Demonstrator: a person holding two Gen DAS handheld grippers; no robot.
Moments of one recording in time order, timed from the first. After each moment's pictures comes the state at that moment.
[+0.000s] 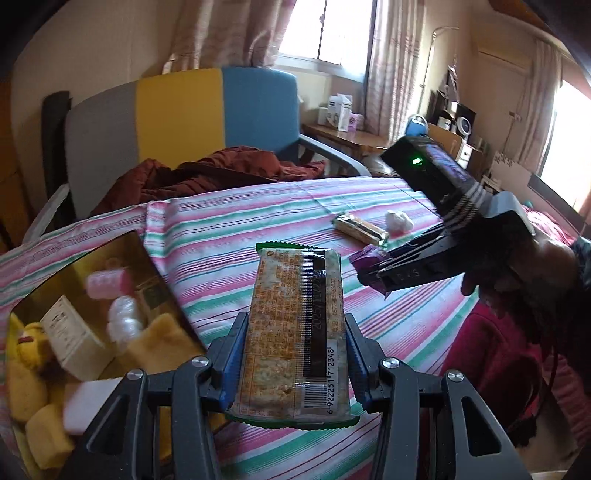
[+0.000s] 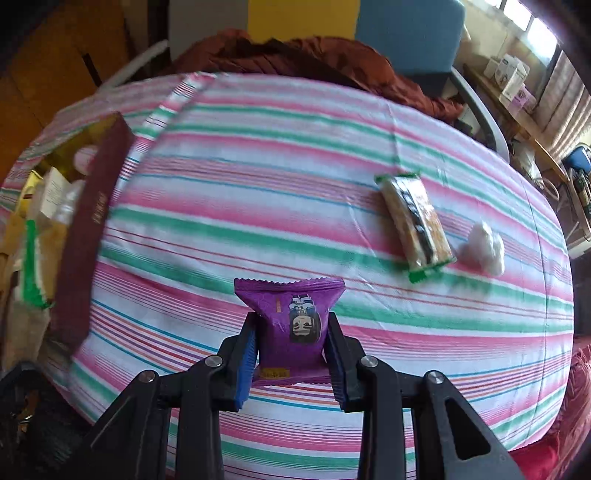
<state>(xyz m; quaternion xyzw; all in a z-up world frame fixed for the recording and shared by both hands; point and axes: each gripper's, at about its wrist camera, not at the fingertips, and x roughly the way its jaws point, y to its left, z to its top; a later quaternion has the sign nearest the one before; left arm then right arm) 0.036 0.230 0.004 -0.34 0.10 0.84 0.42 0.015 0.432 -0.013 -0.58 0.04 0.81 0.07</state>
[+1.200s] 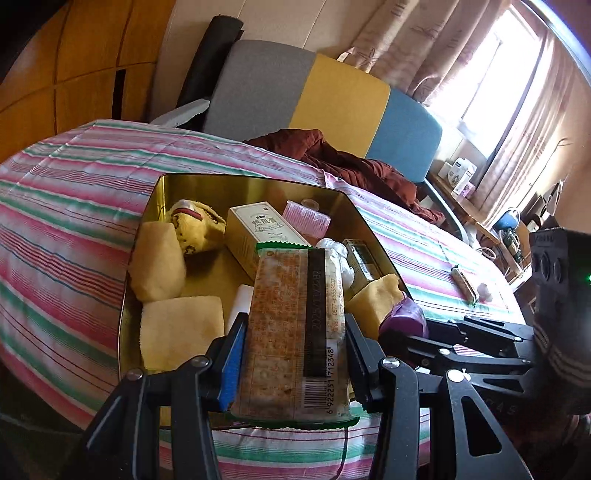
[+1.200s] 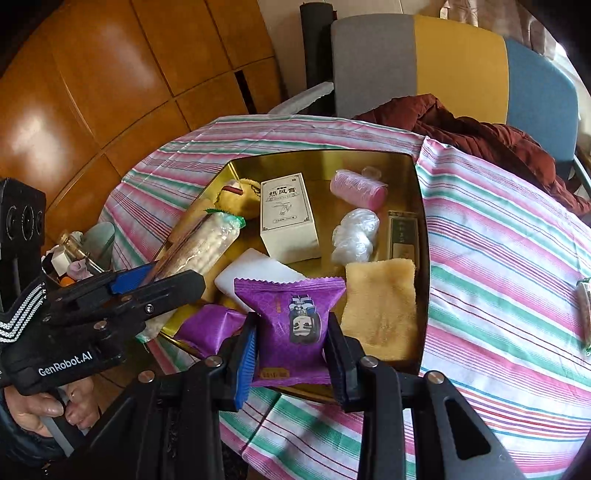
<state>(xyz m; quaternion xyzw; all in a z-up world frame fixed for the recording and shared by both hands) -0.019 0.035 -0.020 -0.42 -0.08 0.87 0.24 -0.008 0.207 -0.012 -0.47 0.06 0.87 -0.14</state>
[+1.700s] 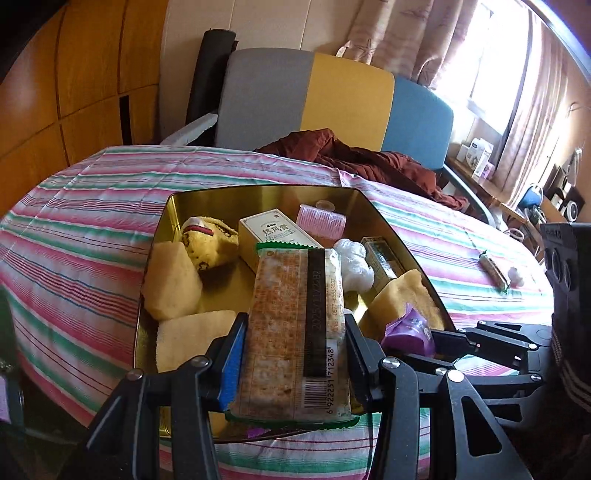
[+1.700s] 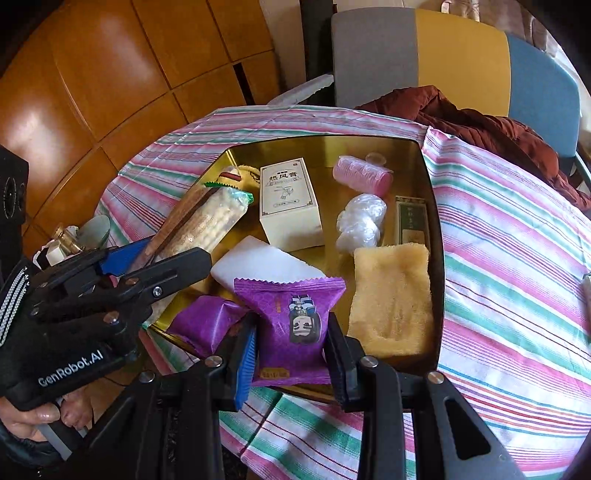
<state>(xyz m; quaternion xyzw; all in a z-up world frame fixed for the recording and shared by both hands) -0.019 0.056 -0.019 -0.40 -0.01 0.89 0.20 -0.010 0.202 -0.028 -0.48 0.05 0.87 -0.14</state>
